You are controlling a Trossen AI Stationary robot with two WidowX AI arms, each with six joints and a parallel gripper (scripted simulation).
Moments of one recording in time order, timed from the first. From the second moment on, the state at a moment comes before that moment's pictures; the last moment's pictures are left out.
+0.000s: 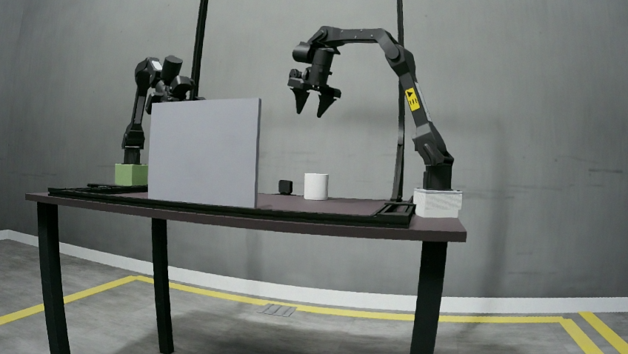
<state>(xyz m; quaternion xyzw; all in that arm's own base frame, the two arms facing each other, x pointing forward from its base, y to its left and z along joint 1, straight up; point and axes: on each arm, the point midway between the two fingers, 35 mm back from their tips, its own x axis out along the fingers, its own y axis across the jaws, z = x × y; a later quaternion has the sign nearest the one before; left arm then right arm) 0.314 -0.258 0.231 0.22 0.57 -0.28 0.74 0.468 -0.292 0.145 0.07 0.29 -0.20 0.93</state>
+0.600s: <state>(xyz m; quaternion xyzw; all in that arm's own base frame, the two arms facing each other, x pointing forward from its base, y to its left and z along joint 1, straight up) 0.314 -0.258 0.231 0.22 0.57 -0.28 0.74 0.466 -0.291 0.141 0.06 0.29 -0.20 0.93</state>
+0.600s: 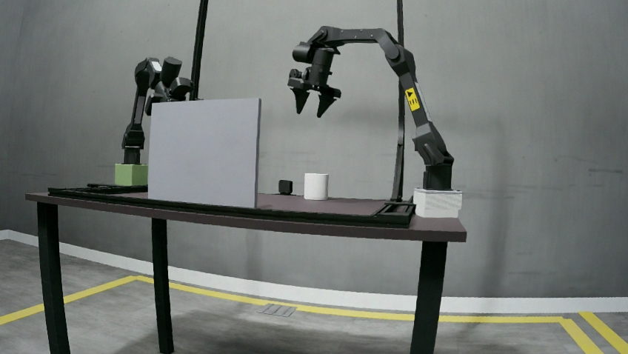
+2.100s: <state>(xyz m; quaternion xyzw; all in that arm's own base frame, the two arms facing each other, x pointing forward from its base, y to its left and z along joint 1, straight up) 0.316 -0.260 0.231 0.22 0.56 -0.29 0.75 0.463 -0.297 0.112 0.06 0.29 -0.20 0.93</state>
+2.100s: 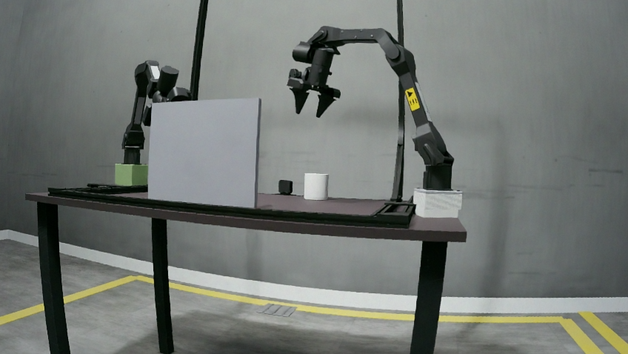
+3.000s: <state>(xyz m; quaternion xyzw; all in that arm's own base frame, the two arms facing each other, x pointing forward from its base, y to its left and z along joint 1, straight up) 0.420 -0.319 0.320 0.13 0.26 -0.27 0.92 0.464 -0.297 0.112 0.06 0.29 -0.20 0.93</state>
